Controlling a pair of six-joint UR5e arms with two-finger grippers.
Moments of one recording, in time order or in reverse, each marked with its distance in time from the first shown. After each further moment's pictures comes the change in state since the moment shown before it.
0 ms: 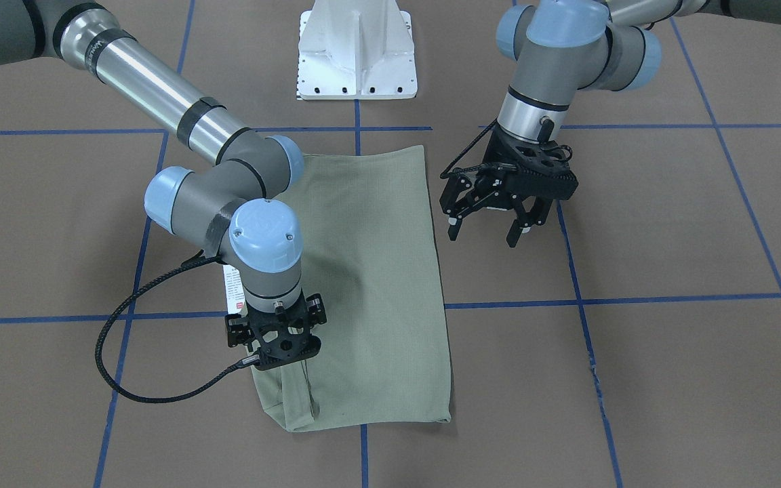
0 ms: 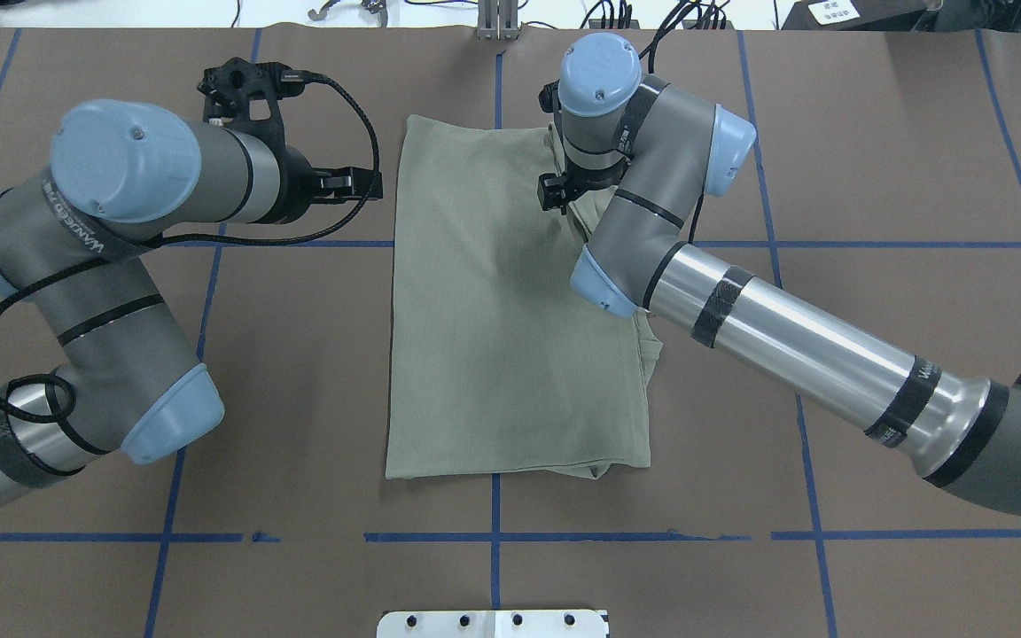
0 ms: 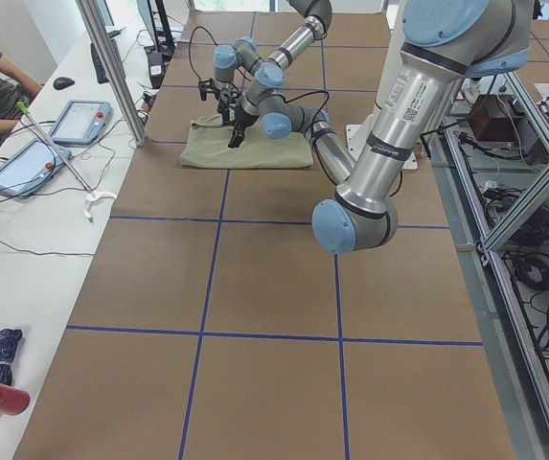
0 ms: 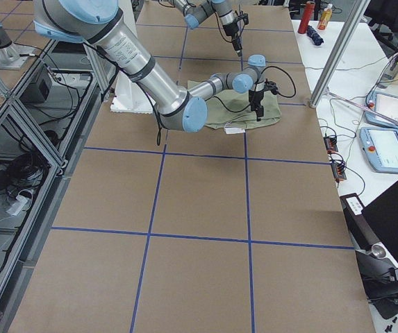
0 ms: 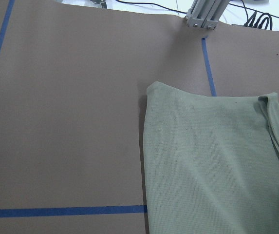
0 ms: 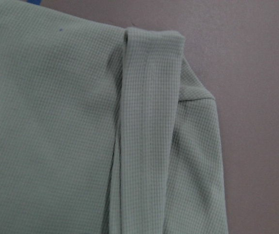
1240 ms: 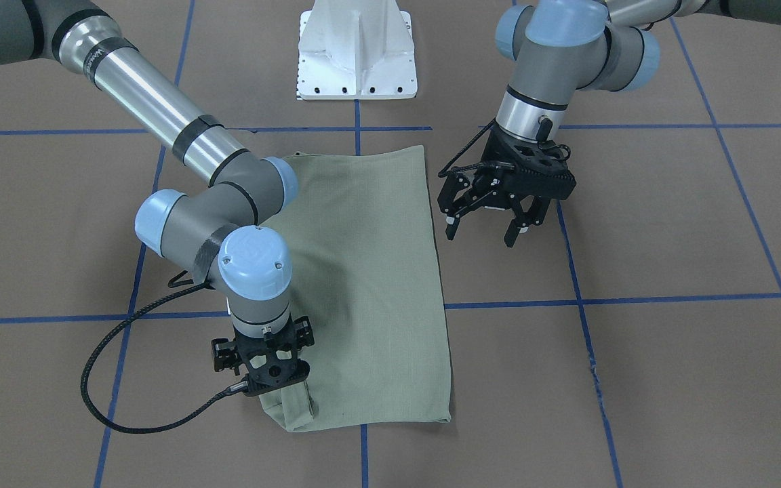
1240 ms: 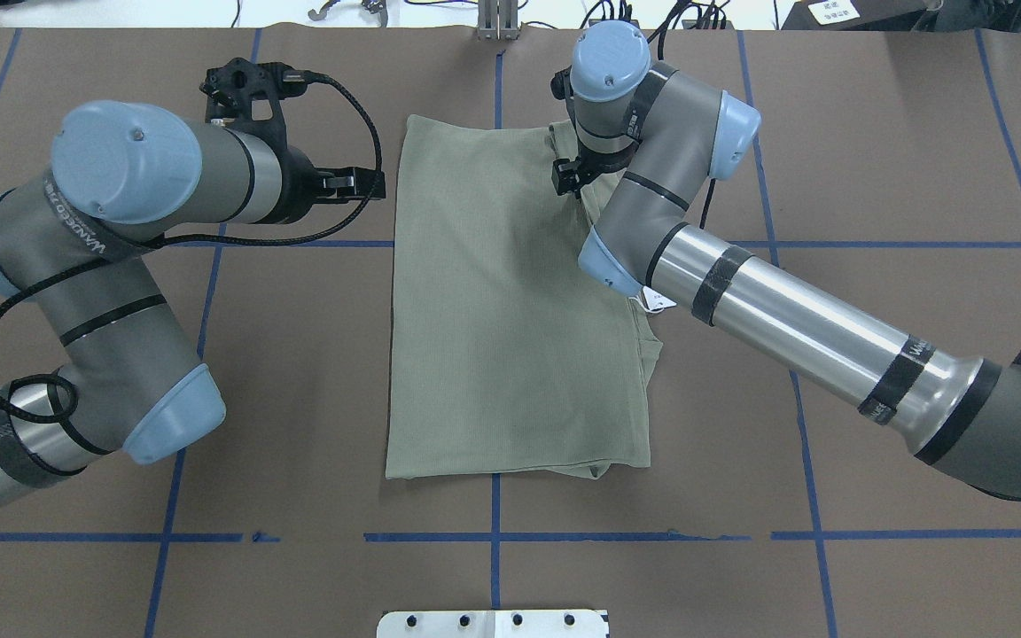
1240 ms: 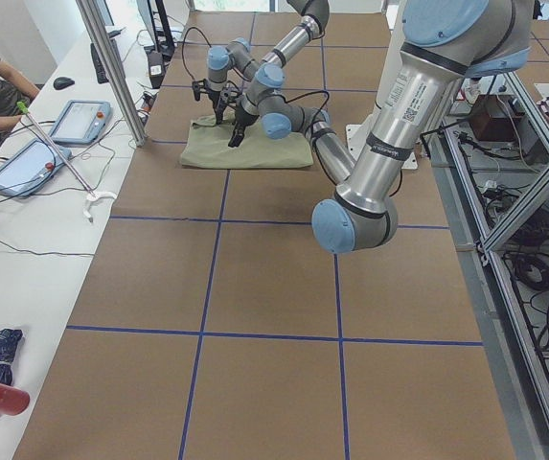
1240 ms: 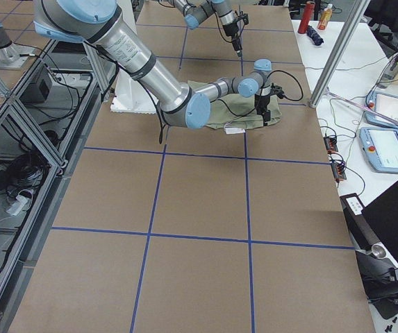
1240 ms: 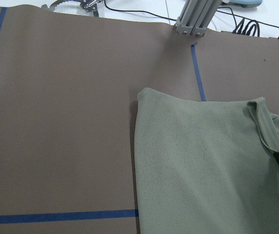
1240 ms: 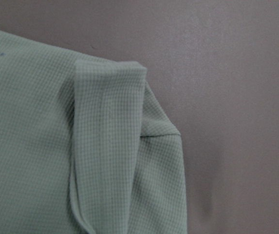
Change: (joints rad) left arm 0.001 -0.002 0.005 -0.019 -0.001 -0.002; right arm 0.032 0.032 -0.115 0.060 -0.016 -0.060
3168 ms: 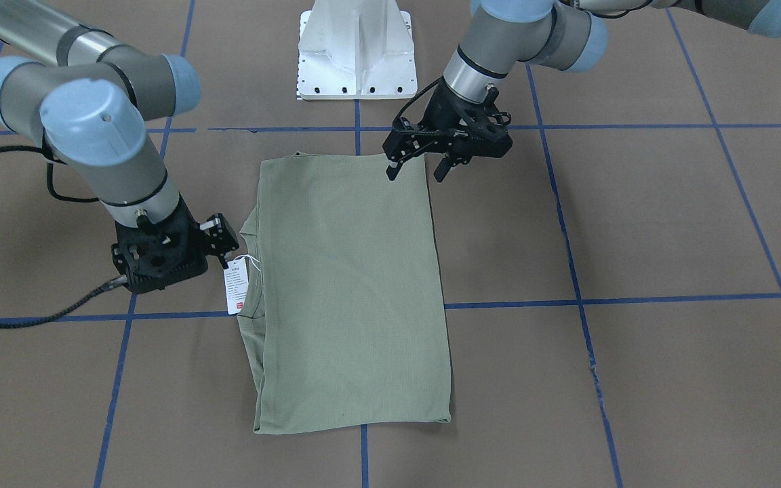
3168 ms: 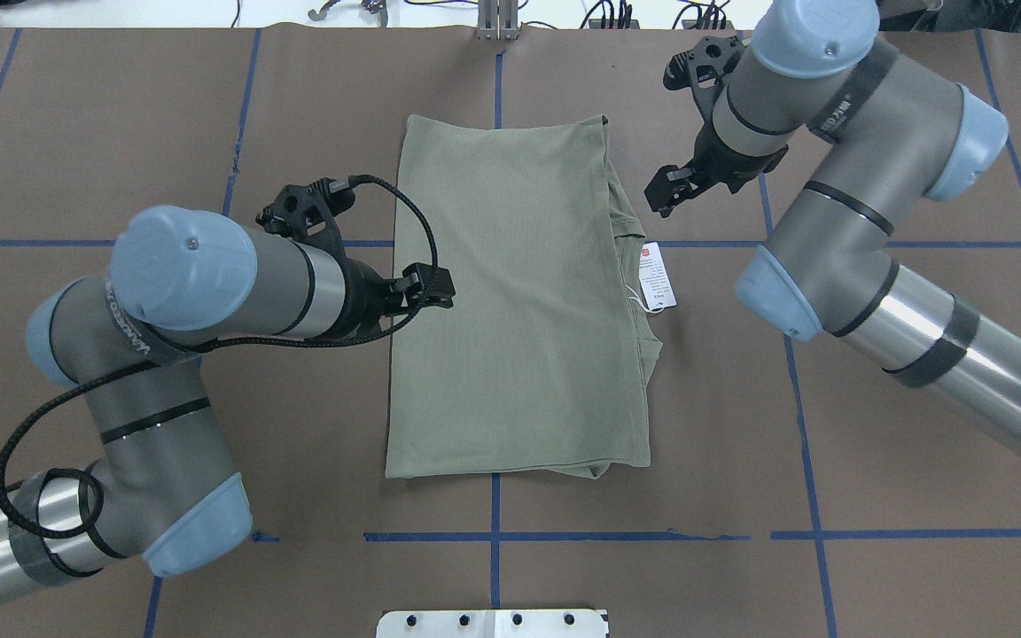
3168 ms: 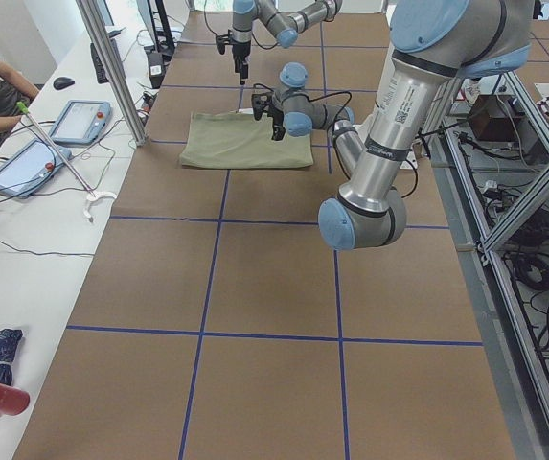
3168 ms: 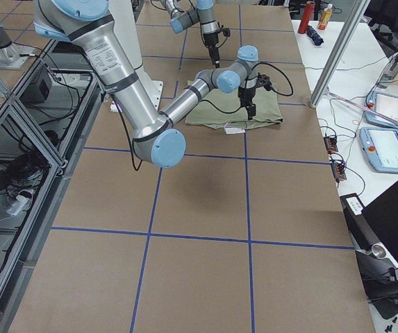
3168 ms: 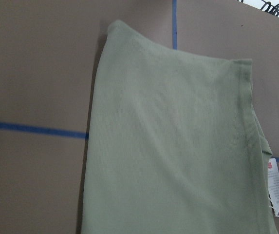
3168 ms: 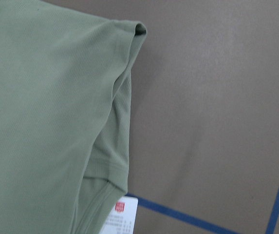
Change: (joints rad) left arm 0.208 0.015 -0.066 -0.017 -0.090 -0.488; right arm 0.081 -0.434 0.814 -0.287 0.196 -0.047
